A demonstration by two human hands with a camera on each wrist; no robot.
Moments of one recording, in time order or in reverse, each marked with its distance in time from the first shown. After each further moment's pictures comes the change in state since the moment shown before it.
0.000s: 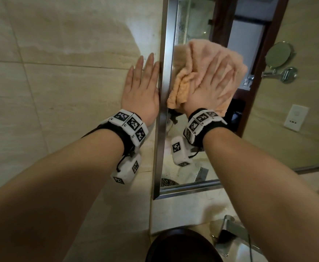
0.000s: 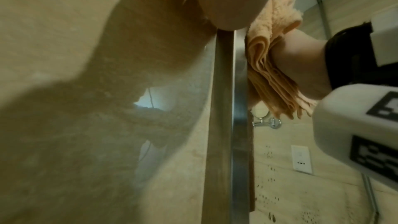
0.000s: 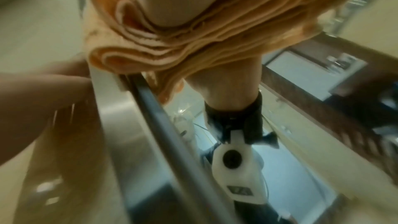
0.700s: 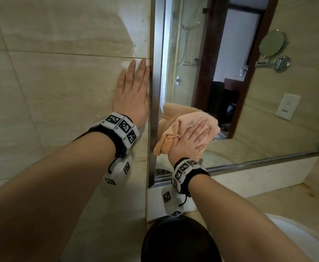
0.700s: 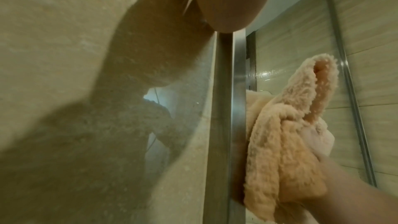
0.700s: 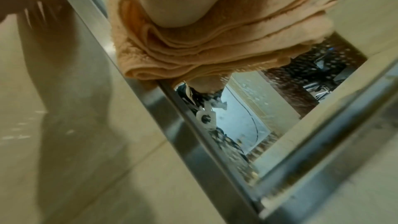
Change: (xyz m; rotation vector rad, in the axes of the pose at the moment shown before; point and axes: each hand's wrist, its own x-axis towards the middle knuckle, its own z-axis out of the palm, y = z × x) left_hand -0.029 0.004 0.007 0.052 -0.057 0.027; right_hand -0.143 0.077 0.045 -0.099 -0.297 0.196
